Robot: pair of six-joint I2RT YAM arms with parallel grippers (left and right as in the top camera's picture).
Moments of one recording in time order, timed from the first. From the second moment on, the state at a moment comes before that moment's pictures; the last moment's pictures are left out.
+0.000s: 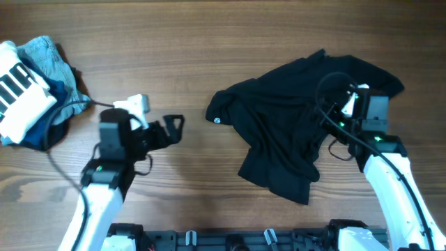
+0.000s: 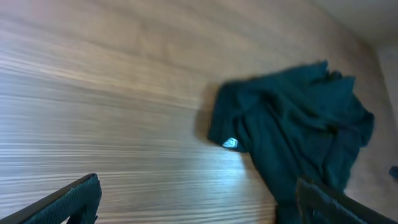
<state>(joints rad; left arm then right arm) -0.09 1.04 0.55 -0.26 0.36 -0.47 -0.08 1.22 0.70 -0.44 -0.16 0.49</state>
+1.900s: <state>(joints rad) -0.07 1.64 0.84 -0.63 0.34 -0.65 -0.11 1.22 0.70 -0.55 -0.15 0.47</state>
